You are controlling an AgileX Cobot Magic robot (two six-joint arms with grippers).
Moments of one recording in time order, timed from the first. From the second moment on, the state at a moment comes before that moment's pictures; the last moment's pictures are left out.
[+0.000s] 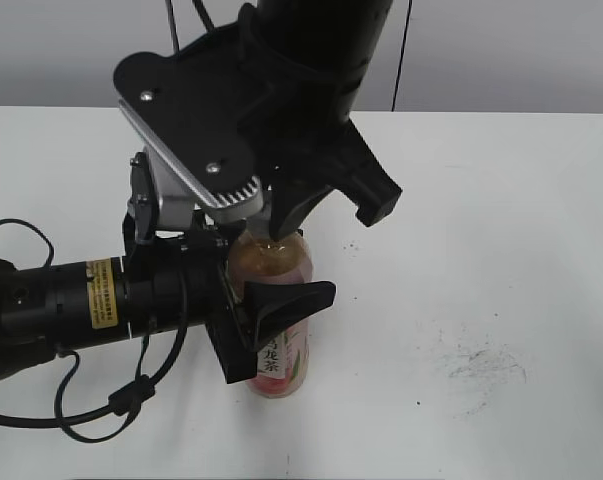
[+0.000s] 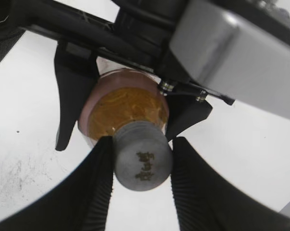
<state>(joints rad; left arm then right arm) -0.50 1.89 -0.55 0.82 -1.19 -0.34 0.87 1.85 -1.69 0.07 1.23 -1.58</state>
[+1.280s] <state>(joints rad) -0.50 1.89 -0.55 0.84 -1.19 -0.34 0.87 1.87 -1.72 0.09 1.23 -1.37</state>
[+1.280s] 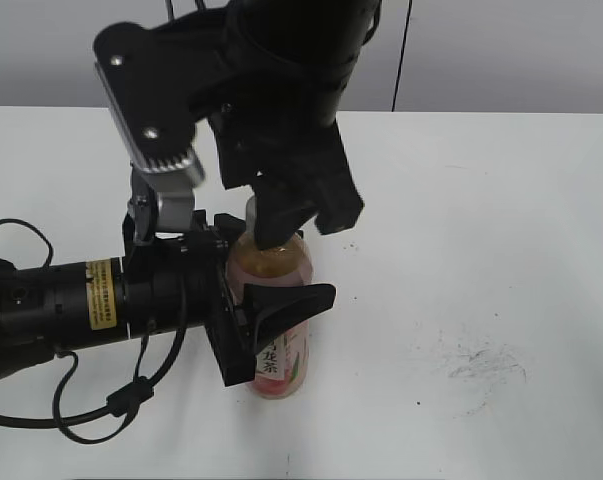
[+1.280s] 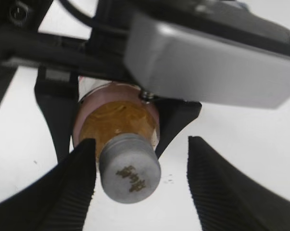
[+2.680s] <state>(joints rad) -0.50 1.89 -0.55 0.85 -1.20 -0.34 0.87 1.85 -1.70 0.07 1.23 0.07</state>
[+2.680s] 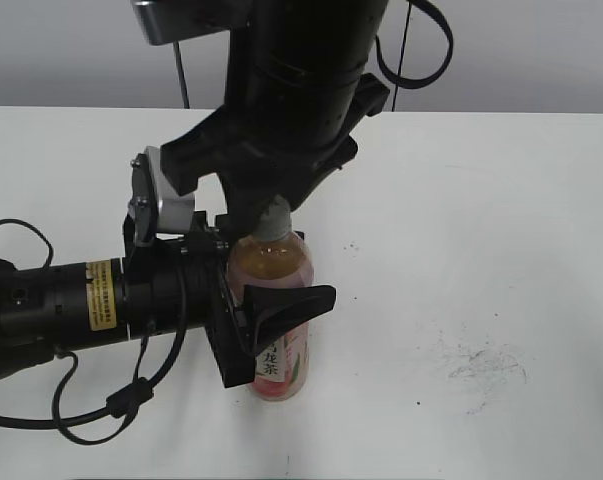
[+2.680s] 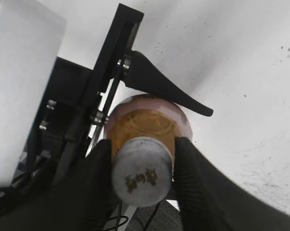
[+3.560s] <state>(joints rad) -0.50 1.89 -0.55 0.85 -1.20 -0.34 0.87 1.85 -1.70 0.09 1.23 -1.25</state>
